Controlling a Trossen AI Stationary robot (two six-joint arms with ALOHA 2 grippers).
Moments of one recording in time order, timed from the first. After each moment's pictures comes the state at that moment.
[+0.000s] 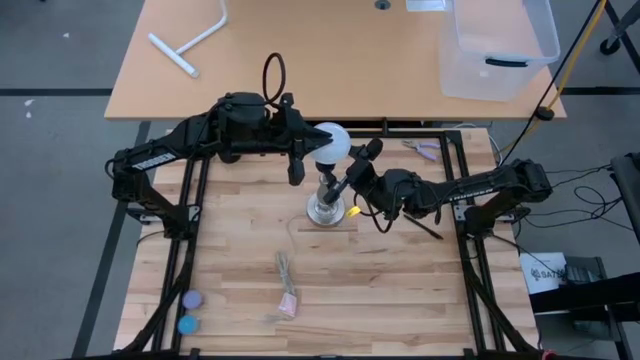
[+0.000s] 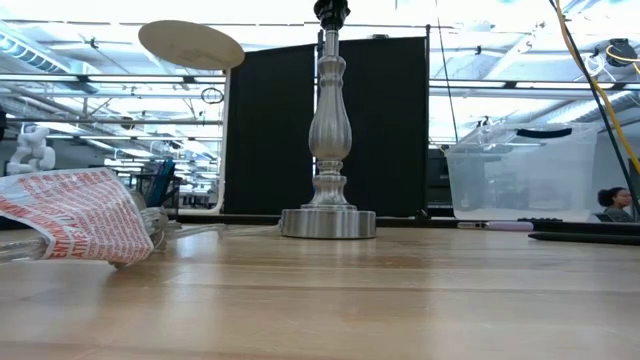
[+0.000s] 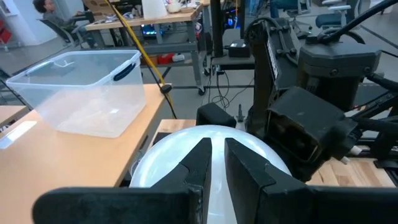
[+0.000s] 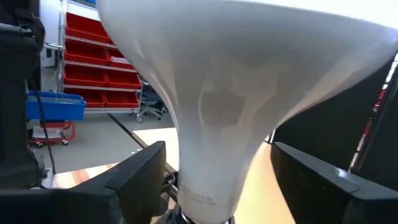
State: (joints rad) left arm 0.15 1.58 1.93 -0.65 -0.04 0.10; right arm 0.10 1.51 1.17 0.54 0.80 -0.27
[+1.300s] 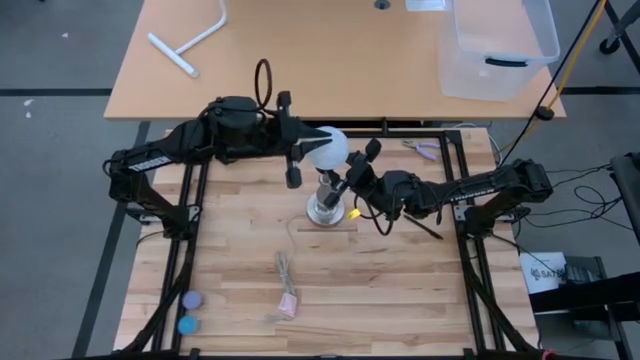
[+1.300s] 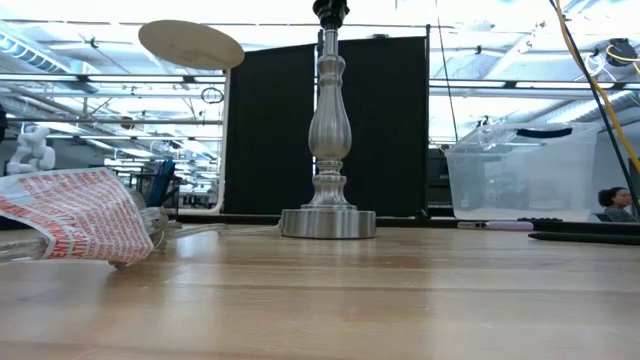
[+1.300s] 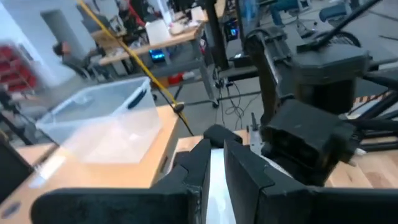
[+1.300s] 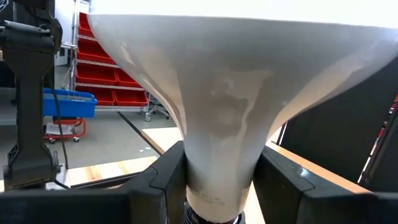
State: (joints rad) left arm 0.08 1.53 1.93 -0.56 -0.11 0.30; right arm 0.11 1.51 1.17 0.49 0.78 -0.25
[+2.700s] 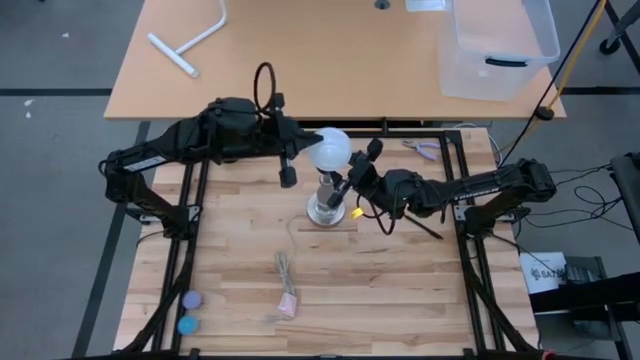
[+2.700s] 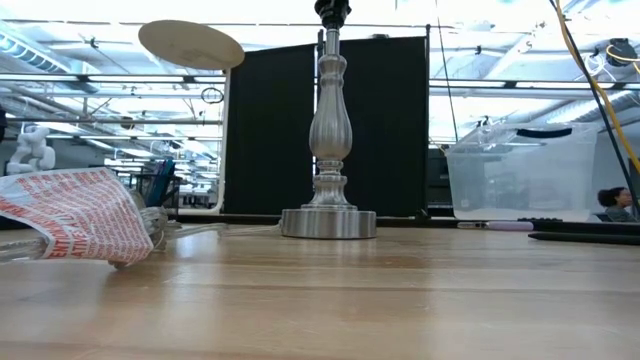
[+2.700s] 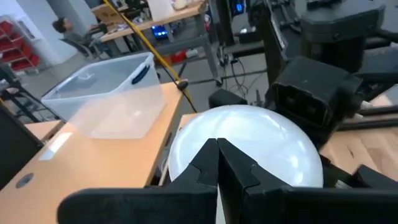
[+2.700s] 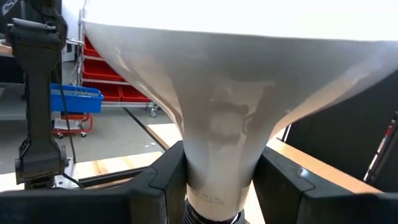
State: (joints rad) left arm 0.11 1.50 1.90 -0.66 -0.14 0.26; right arm 0.11 1.48 1.17 0.43 0.76 -0.22
